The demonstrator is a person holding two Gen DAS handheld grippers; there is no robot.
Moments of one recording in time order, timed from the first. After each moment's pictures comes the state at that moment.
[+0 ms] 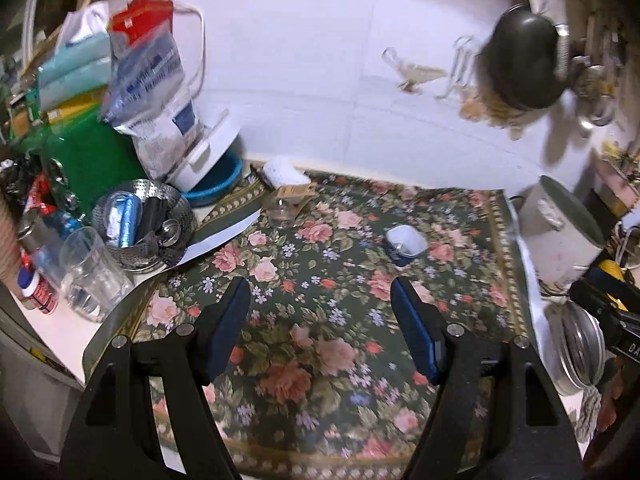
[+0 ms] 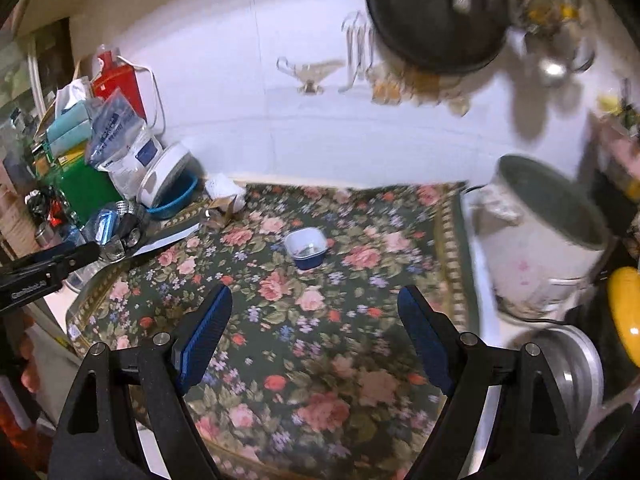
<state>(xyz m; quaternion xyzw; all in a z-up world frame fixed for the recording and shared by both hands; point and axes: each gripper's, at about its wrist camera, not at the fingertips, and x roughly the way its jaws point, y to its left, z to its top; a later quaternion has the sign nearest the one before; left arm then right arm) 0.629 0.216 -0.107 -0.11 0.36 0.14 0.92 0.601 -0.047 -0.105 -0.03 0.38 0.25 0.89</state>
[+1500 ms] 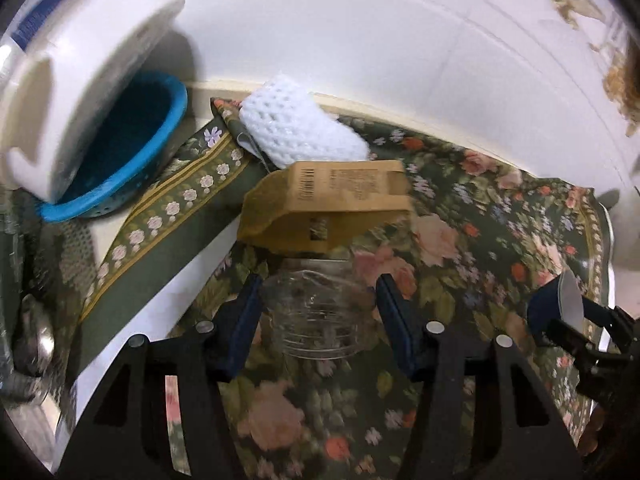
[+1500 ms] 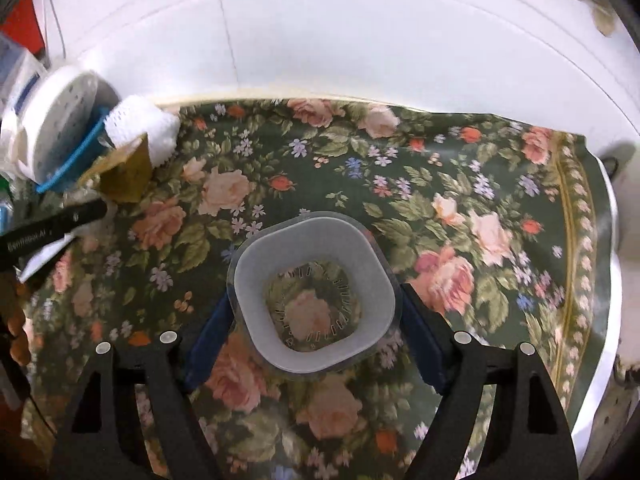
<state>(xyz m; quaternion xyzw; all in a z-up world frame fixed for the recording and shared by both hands) 0.857 0.345 -0.266 -0.15 0.47 0.08 0.87 0.771 0.076 -0.253 -0.07 0.51 0.20 0.84</state>
